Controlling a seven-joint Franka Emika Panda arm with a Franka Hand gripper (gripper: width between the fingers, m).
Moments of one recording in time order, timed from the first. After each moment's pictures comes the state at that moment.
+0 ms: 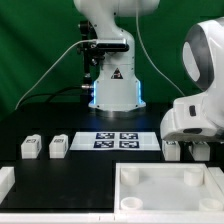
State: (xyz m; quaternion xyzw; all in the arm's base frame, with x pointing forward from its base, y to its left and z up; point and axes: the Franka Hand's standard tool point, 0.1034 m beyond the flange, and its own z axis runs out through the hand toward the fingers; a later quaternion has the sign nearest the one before) arm 0.378 0.178 0.014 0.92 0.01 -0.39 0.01
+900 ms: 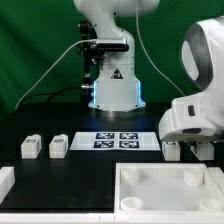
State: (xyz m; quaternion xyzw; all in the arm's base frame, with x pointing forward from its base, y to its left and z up) arm 0.397 0.164 0.028 0.93 0.04 -0.37 0.00
